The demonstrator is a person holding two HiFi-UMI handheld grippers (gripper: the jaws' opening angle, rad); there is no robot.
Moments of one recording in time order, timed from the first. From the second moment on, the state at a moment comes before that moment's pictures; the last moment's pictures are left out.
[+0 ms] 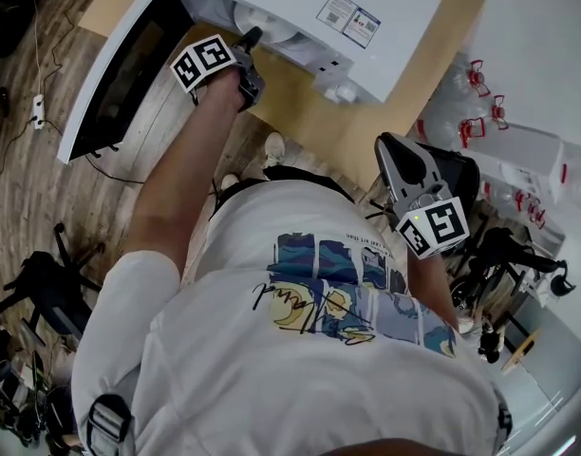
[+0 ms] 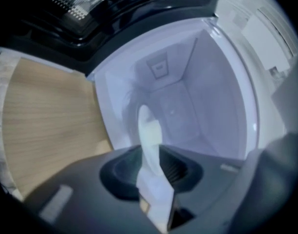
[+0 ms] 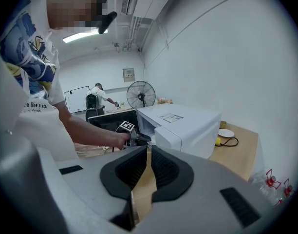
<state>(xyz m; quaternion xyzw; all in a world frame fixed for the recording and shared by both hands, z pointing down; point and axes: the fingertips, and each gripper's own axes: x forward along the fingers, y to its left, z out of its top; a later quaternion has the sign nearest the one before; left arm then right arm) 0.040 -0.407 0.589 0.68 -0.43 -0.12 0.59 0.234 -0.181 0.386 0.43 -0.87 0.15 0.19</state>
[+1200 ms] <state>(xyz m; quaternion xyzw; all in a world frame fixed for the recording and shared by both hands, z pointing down) 0.032 -0.395 0.587 0.79 -0.47 0.11 0.38 0.229 -0.173 0.389 0.44 -0.87 0.15 0.18</state>
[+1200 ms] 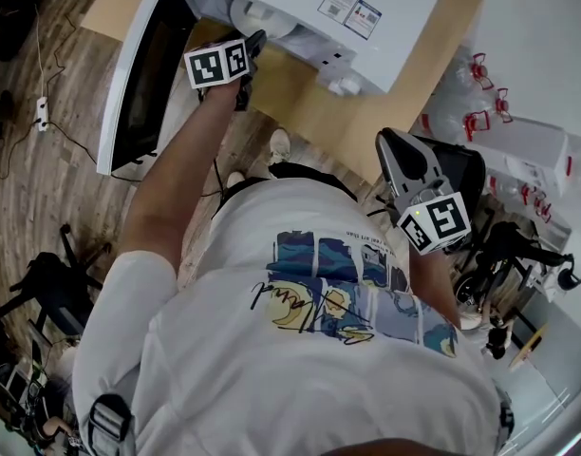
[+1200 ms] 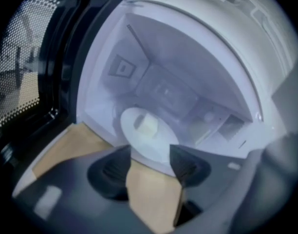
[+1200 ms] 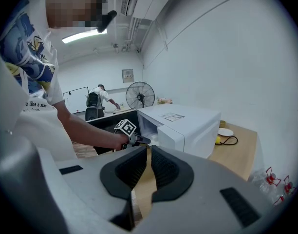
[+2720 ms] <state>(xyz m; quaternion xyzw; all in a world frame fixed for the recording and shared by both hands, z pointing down) 0.045 -0.277 0.507 0.91 -0.31 0.22 0.19 0.168 -0.111 0.376 0.46 -0.86 0.12 0.16</state>
